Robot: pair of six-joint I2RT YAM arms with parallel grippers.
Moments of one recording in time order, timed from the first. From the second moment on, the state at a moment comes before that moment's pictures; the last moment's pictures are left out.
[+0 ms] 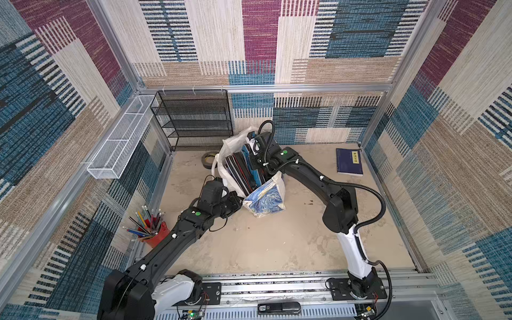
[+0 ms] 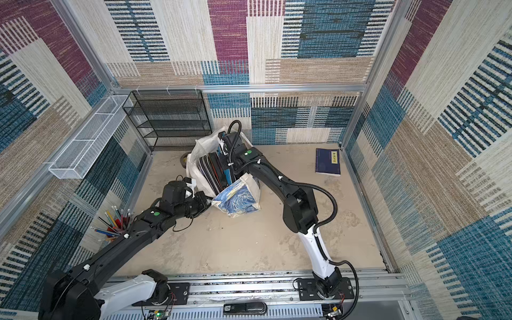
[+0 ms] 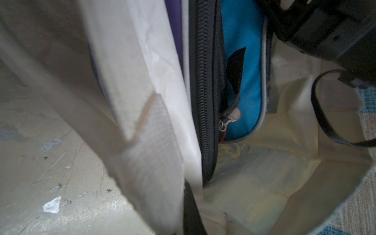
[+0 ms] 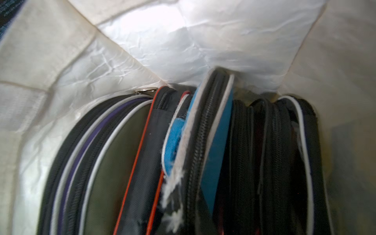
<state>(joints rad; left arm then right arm) -0.40 1.12 0.77 -0.28 0.28 -0.91 0.69 2.23 2.23 -0.66 -0.01 0.14</state>
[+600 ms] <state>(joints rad) -0.32 1.10 0.80 -0.31 0.27 -0.88 0.72 2.12 2.47 -0.78 0.01 0.13</state>
